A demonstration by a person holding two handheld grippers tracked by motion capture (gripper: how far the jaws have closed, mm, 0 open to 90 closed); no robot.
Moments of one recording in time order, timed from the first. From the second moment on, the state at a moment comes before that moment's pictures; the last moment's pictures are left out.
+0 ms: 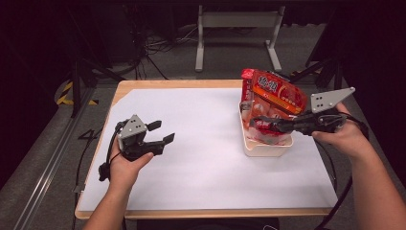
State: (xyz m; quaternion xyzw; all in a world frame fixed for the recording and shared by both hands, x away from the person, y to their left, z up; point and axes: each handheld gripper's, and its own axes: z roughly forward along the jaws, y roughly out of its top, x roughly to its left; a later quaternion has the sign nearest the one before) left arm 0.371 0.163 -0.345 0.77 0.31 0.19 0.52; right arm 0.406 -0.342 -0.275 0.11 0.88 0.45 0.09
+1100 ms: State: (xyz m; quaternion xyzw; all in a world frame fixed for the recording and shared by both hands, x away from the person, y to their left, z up) left arm 0.373 0.164 -0.346 0.78 0.31 0.19 0.52; right arm 0.425 -0.358 -0.297 0.20 0.89 0.39 0.08
